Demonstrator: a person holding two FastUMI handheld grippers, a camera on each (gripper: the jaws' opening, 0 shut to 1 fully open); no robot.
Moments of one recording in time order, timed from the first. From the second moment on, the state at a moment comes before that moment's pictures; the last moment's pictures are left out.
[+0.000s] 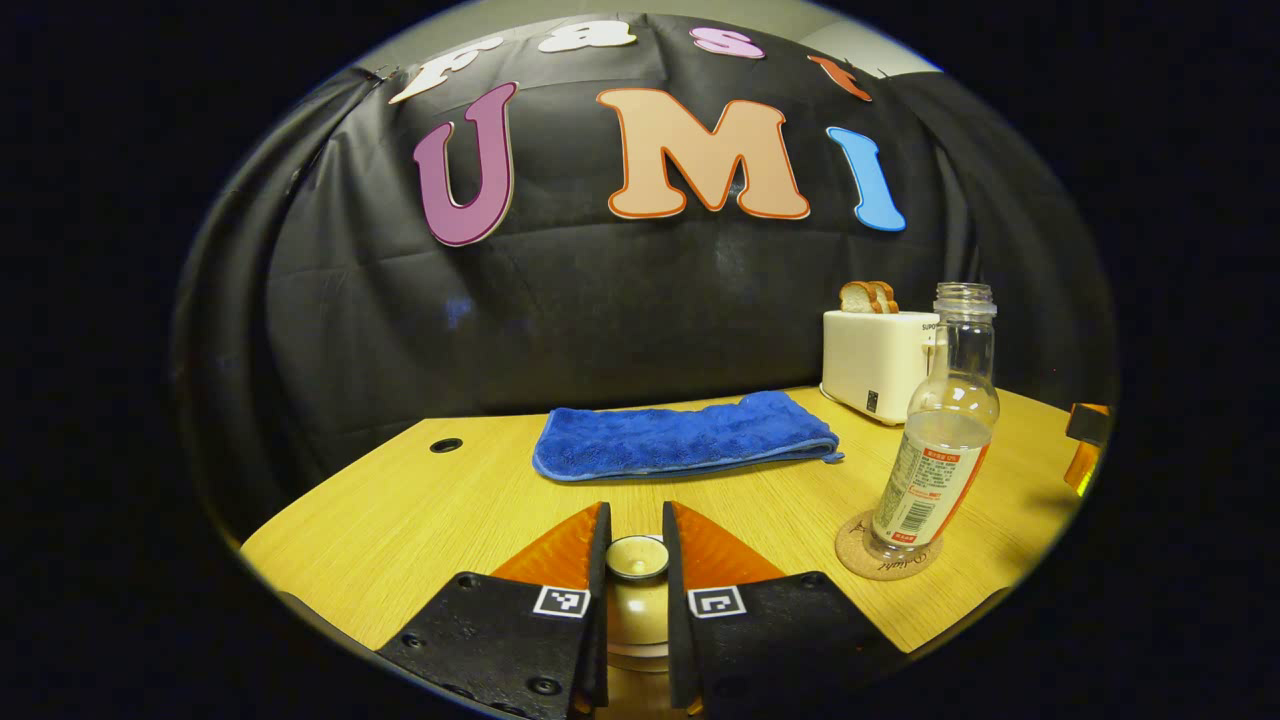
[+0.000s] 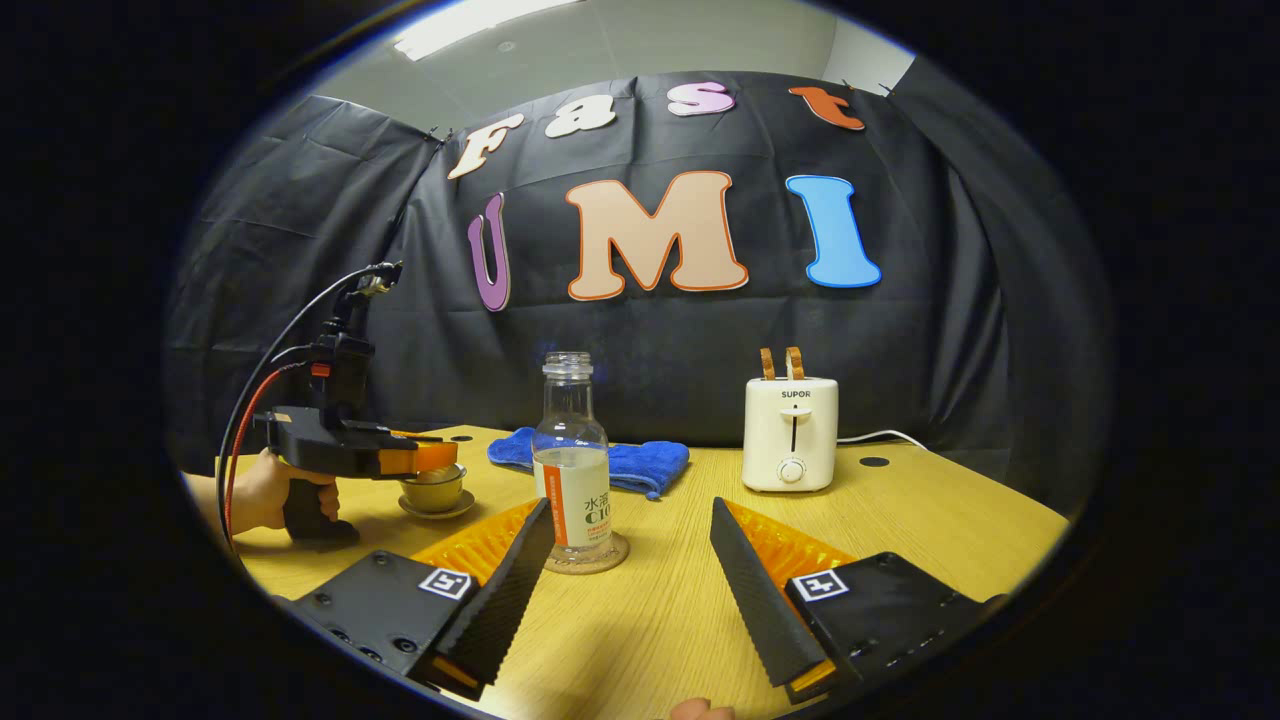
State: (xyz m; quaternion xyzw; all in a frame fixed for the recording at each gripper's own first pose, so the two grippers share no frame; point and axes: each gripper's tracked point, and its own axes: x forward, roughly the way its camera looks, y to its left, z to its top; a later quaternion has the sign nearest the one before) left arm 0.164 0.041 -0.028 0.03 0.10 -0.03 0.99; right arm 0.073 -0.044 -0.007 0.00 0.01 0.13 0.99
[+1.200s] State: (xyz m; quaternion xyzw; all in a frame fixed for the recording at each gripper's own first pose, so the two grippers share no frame) left arm 0.138 0.039 -0.019 0.01 0.08 -0.03 1.00; right arm 0.073 -0.049 -0.006 0.00 0.01 0.11 0.99
